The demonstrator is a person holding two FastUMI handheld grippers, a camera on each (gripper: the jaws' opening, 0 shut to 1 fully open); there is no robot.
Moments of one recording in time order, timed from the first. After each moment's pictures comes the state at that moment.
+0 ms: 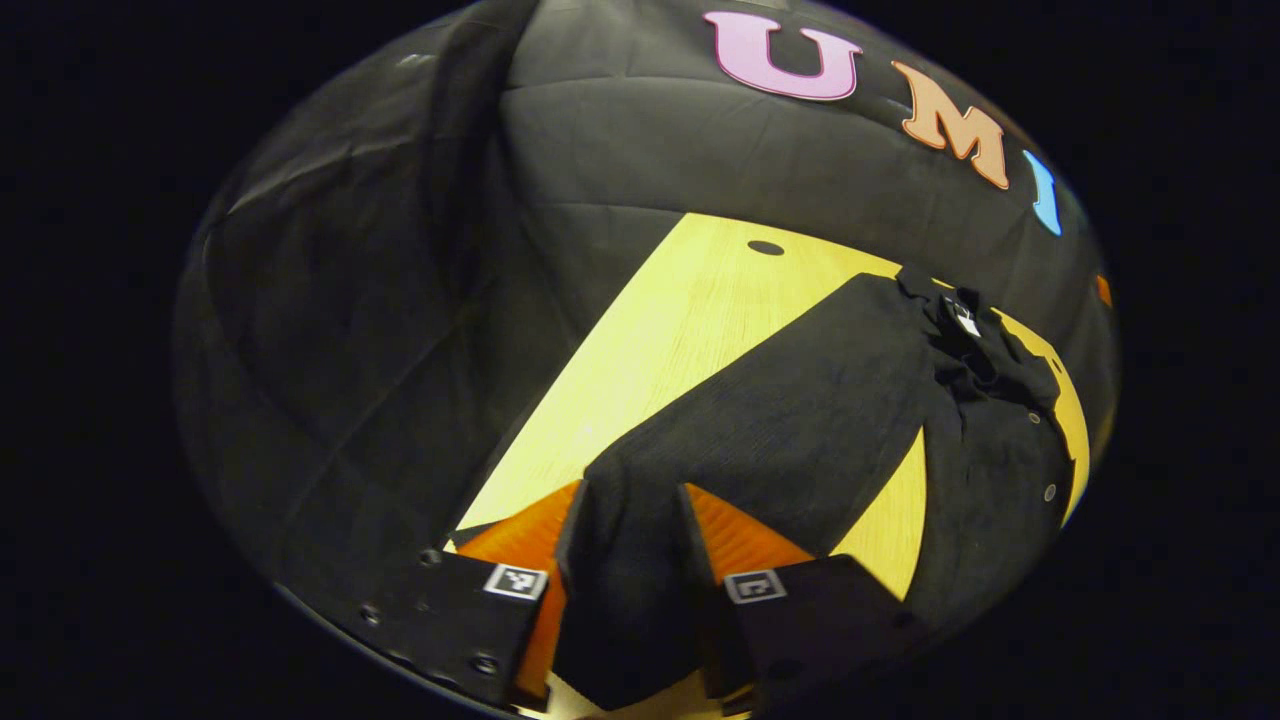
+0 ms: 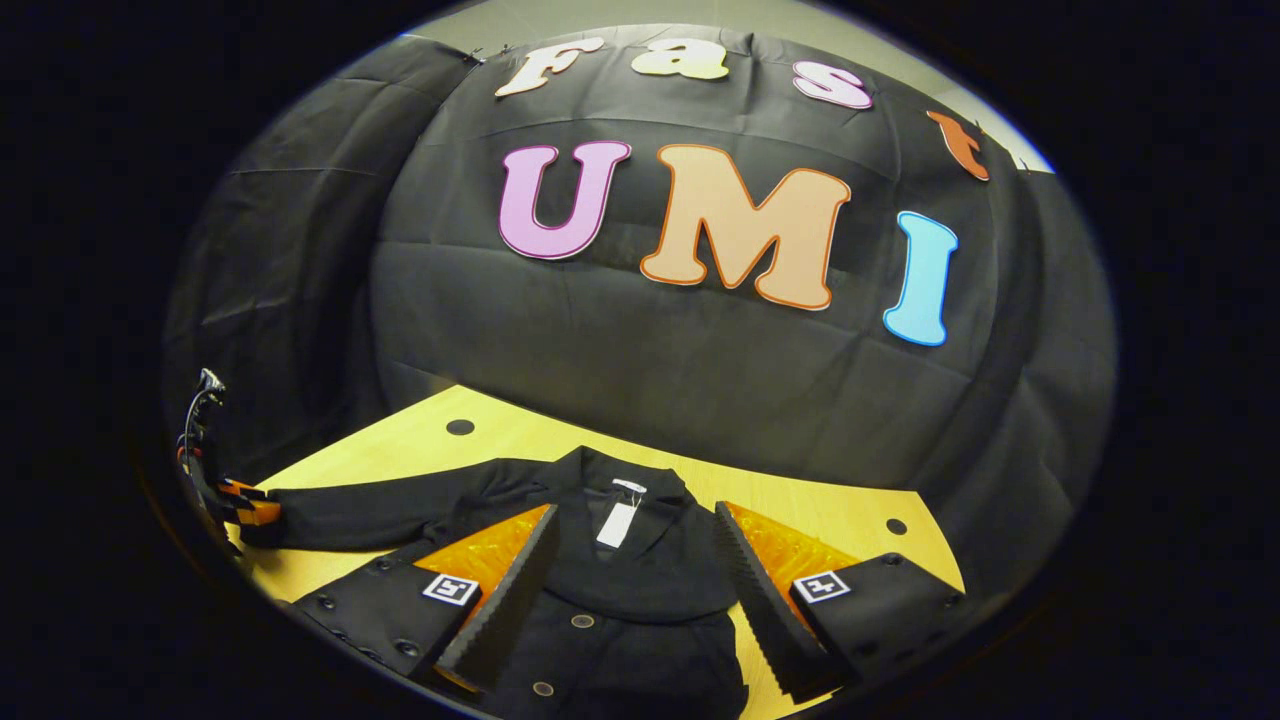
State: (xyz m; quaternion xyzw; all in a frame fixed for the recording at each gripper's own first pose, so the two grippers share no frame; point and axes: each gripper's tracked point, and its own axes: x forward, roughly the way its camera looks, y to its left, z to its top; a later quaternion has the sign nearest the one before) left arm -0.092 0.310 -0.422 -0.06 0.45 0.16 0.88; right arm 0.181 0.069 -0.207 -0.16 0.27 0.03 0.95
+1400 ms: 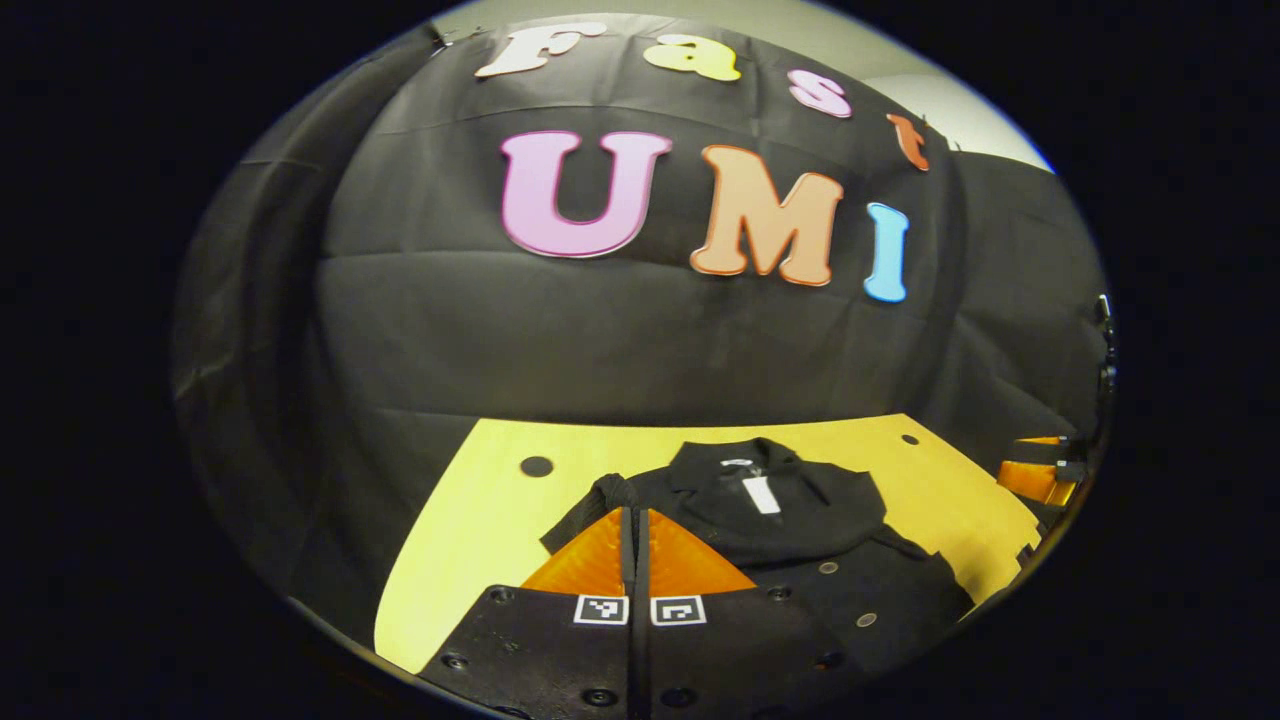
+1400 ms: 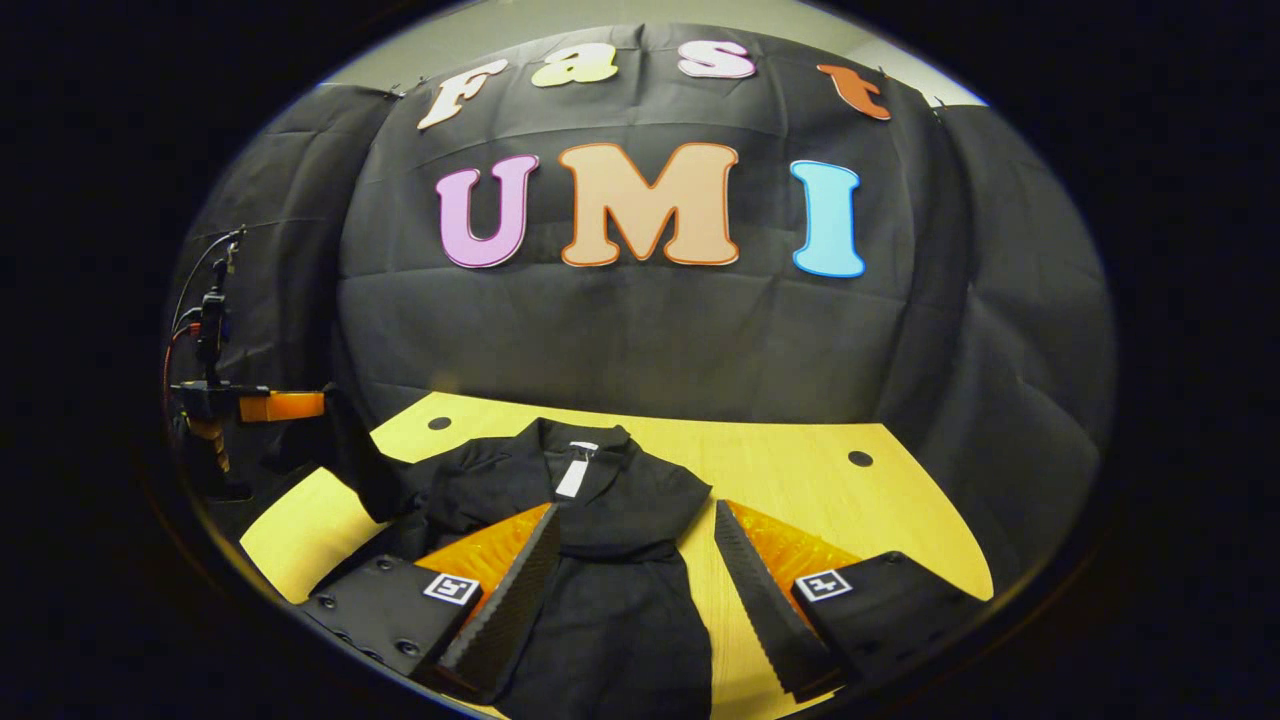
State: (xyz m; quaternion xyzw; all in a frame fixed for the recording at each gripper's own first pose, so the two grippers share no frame) left arm 0.099 0.118 -0.239 -0.04 0.26 -0.08 0.96; right arm 0.096 -0.030 -0.198 -0.08 0.28 -0.02 0.96
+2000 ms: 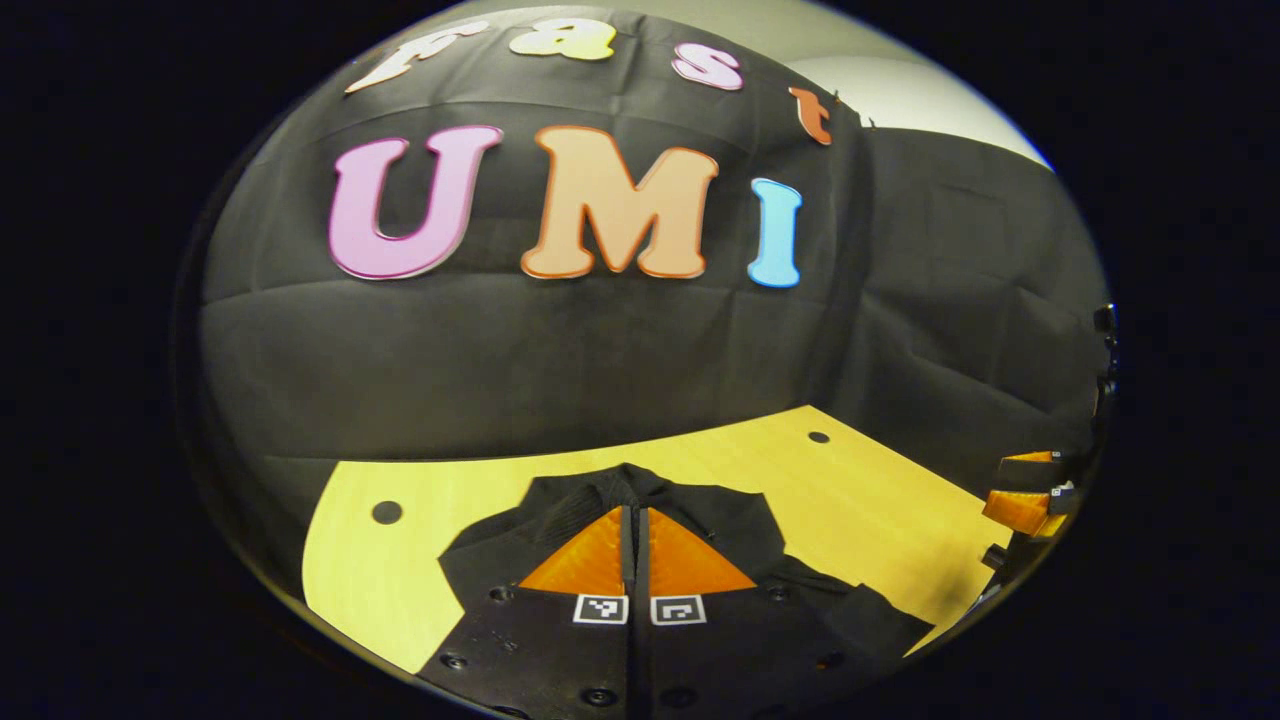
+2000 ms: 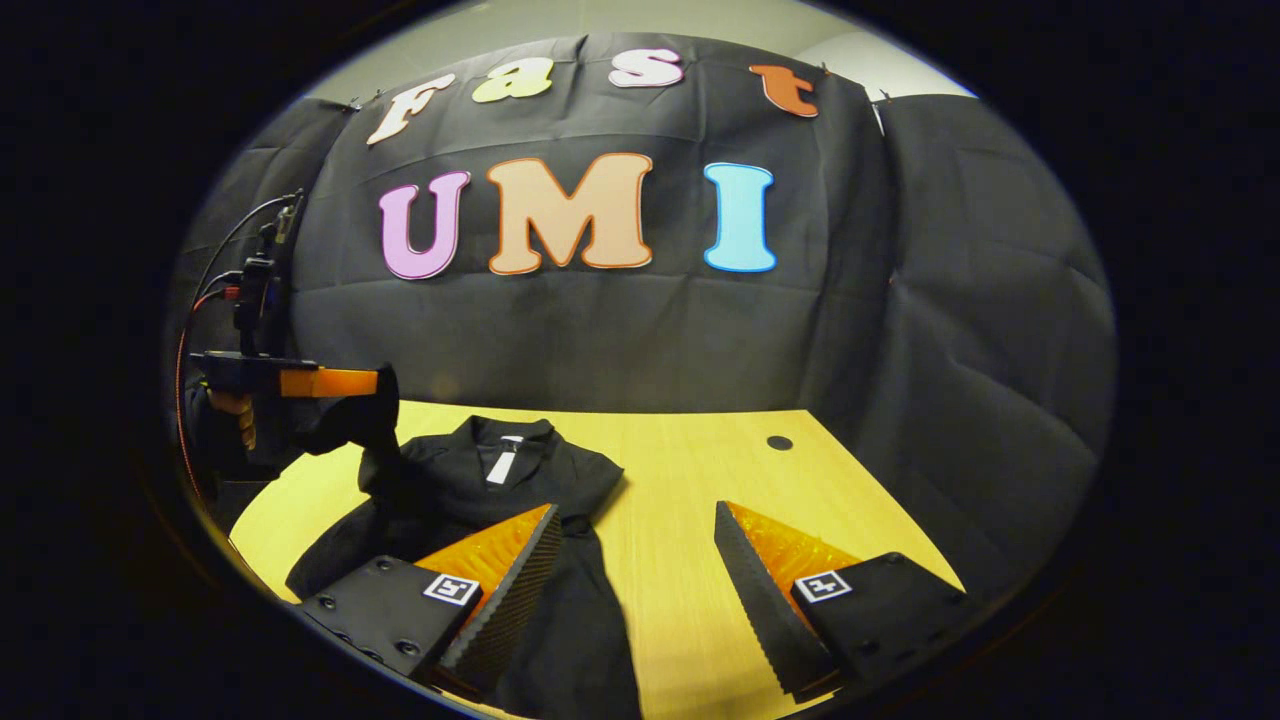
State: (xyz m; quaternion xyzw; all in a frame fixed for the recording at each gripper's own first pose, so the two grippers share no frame) left arm 0.153 -0.049 -0.245 -0.03 0.27 -0.22 0.94; right arm 0.042 -0.112 -0.180 -0.07 0.27 -0.10 0.96
